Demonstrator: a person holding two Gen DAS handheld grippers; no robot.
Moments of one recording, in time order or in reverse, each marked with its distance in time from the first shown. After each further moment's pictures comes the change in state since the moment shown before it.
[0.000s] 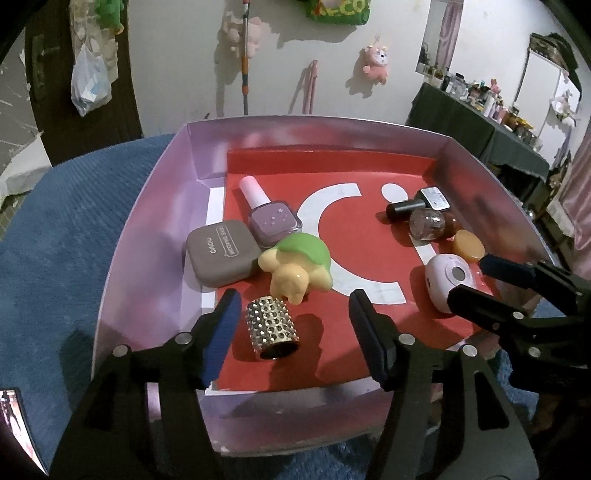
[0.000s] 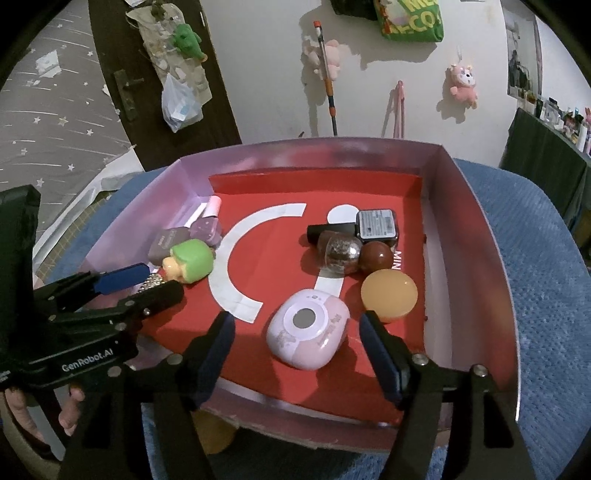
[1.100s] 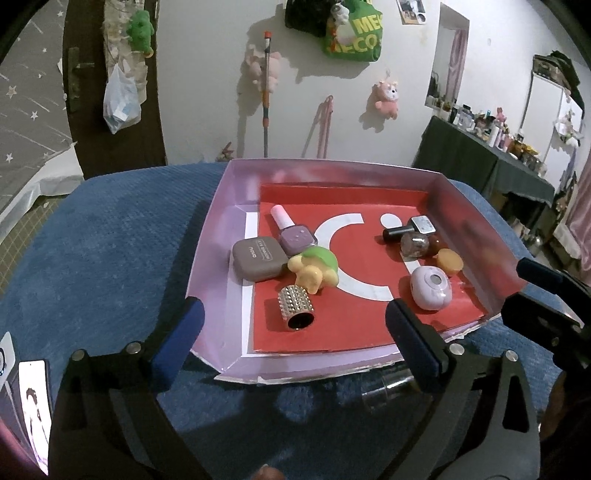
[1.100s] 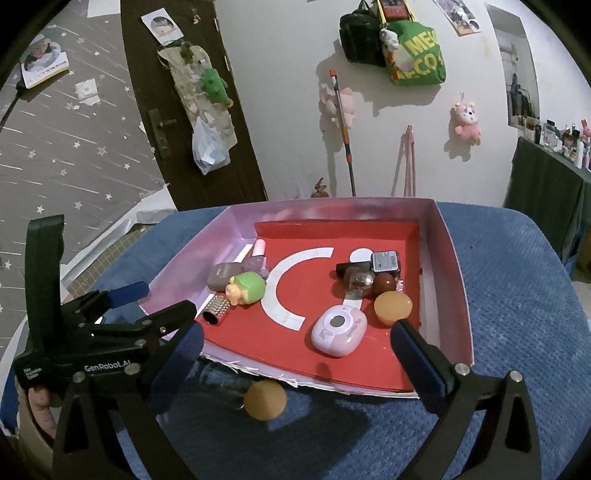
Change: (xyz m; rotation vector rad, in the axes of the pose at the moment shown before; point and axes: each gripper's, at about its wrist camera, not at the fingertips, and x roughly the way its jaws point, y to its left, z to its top) left arm -0.063 0.006 -0.022 -0.048 -0.134 0.047; right arm -0.073 0.018 -0.016 -0.014 -0.191 0.072
